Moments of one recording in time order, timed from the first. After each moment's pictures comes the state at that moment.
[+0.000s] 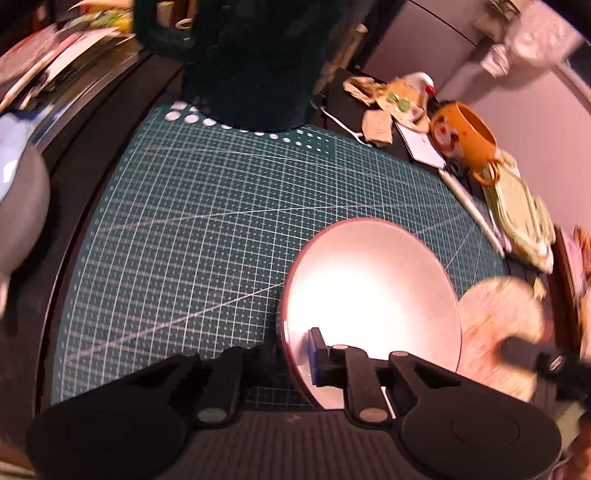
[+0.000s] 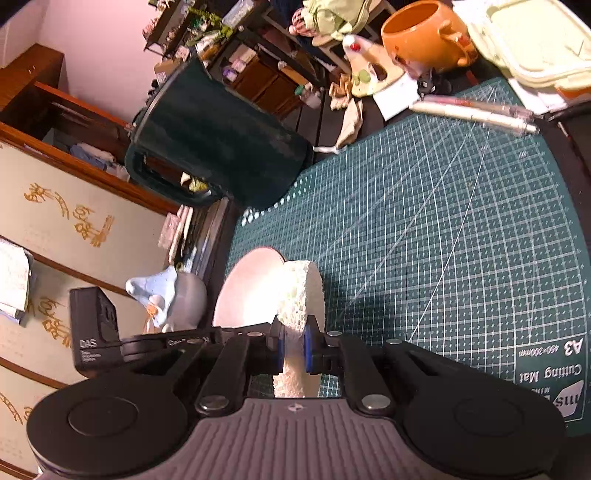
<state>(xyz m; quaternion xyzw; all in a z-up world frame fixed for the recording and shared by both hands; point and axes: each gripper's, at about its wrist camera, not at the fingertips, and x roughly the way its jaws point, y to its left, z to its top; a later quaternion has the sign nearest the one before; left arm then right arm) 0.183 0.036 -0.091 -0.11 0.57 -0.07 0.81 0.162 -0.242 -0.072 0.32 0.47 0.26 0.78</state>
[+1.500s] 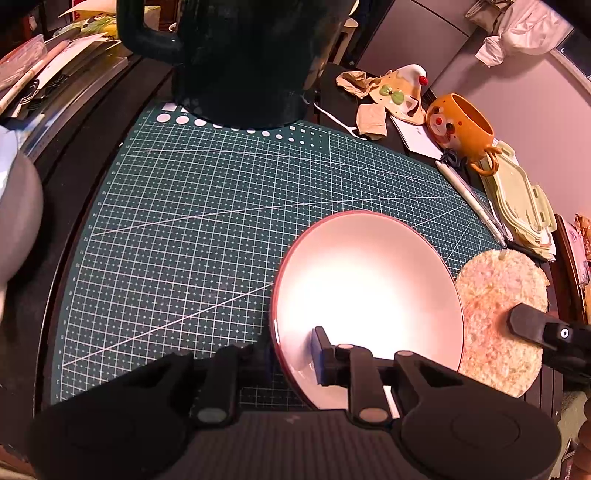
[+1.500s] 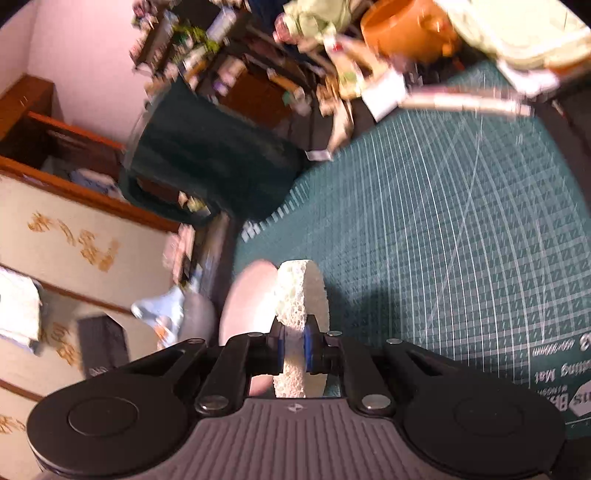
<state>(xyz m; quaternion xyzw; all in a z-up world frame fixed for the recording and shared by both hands) 0.181 0.034 -0.095 -0.11 0.57 -0.07 0.81 0.171 -0.246 -0.079 0.37 0.46 0.26 0.77</state>
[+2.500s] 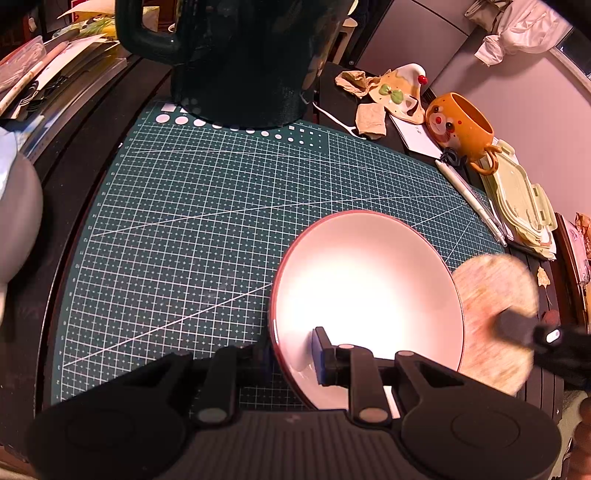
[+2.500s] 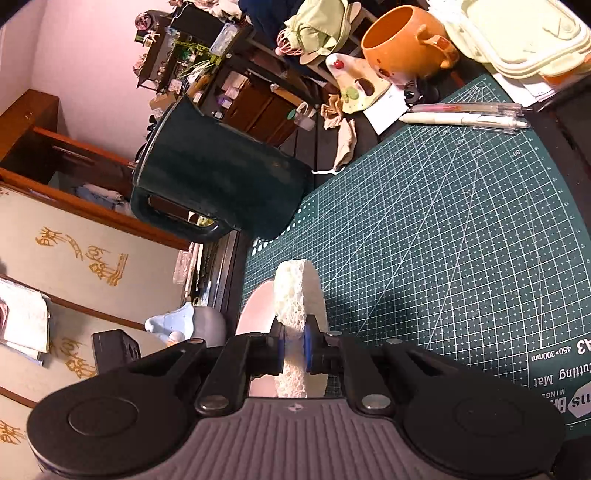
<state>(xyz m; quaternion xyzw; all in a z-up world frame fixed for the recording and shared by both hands) 0.183 0.032 -0.094 -0.11 0.57 -0.07 0.81 0.174 -0.245 -0.087 0.37 0.47 0.25 0.76</state>
